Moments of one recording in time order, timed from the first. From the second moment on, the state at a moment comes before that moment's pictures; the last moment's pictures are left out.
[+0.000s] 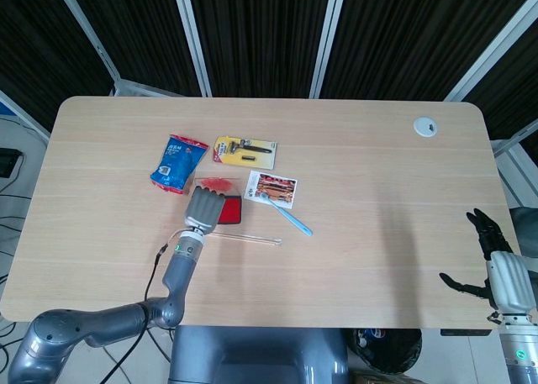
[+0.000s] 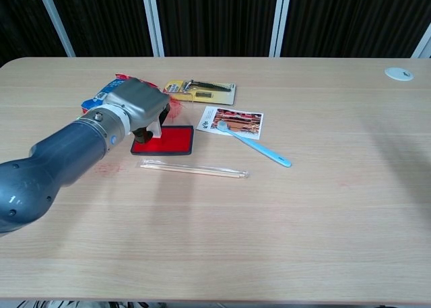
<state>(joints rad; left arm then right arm) -0.91 -1.98 -0.22 -1.02 0.82 1.00 1.02 0.08 -1.13 0.10 -1.61 -1.48 1.47 0.32</state>
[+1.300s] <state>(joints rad) -0.91 -1.97 -0.21 -1.04 0.82 1.01 1.04 0.08 -1.14 0.10 -1.62 -1.48 1.49 0.32</state>
